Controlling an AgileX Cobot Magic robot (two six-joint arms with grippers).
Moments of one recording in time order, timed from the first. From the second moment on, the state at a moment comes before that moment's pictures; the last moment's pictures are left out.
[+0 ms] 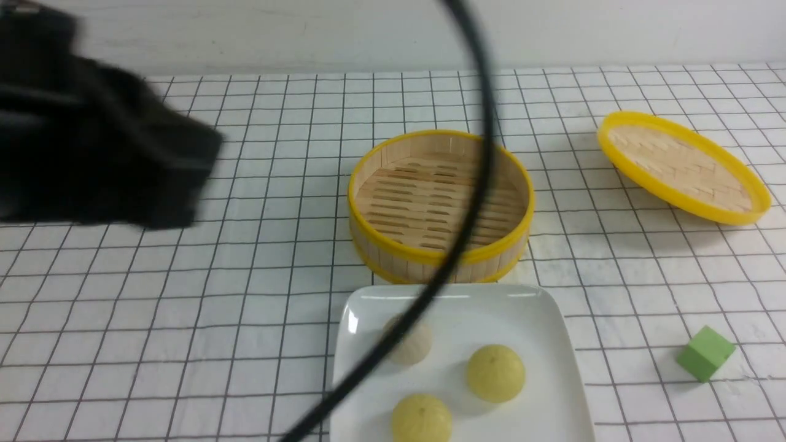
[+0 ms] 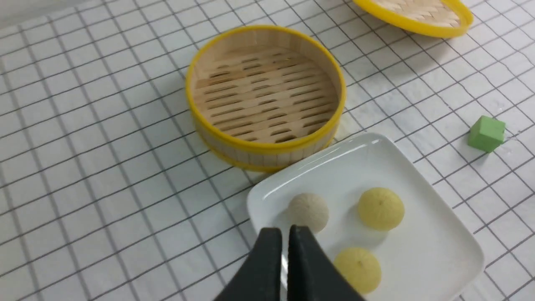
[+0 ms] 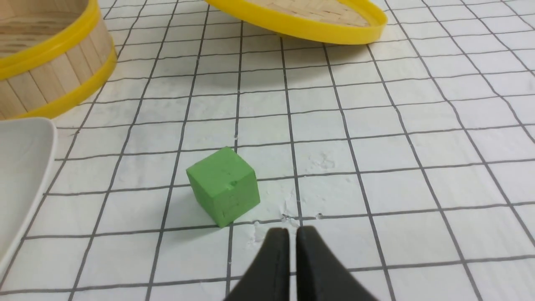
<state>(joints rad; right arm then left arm) 0.02 -0.02 0.02 -0.04 0.41 0.16 -0.88 0.89 -1.29 0.30 1.10 -0.35</state>
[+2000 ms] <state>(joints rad) 0.02 -0.02 0.02 -0.04 0.41 0.16 -0.02 -0.01 0.03 0.13 0.34 -0.19</state>
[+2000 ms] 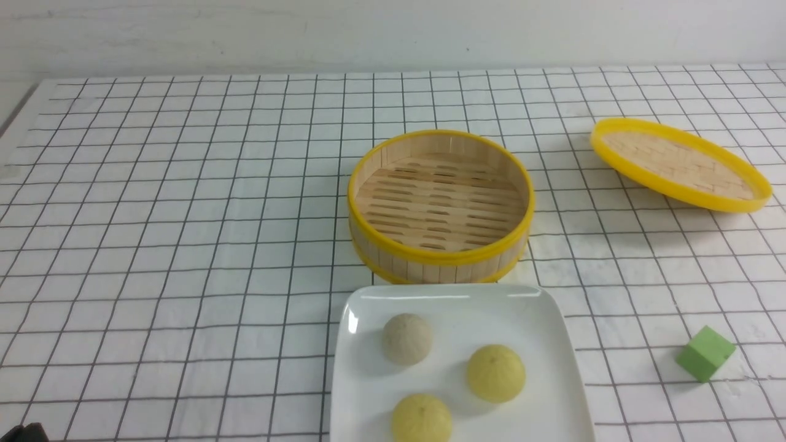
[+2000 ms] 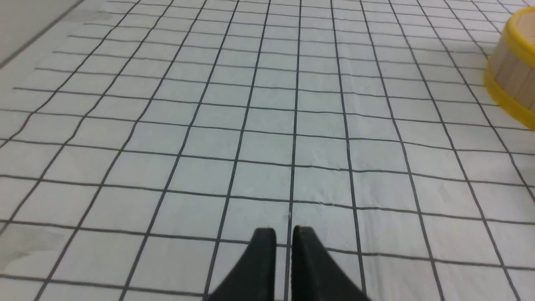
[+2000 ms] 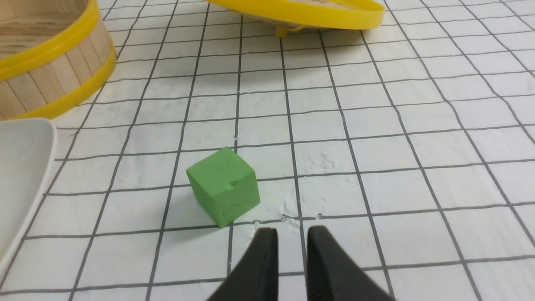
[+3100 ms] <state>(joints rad) 0.02 -0.02 0.02 -0.04 0.41 0.16 -0.02 -0.01 0.03 0.15 0.37 -0.20</state>
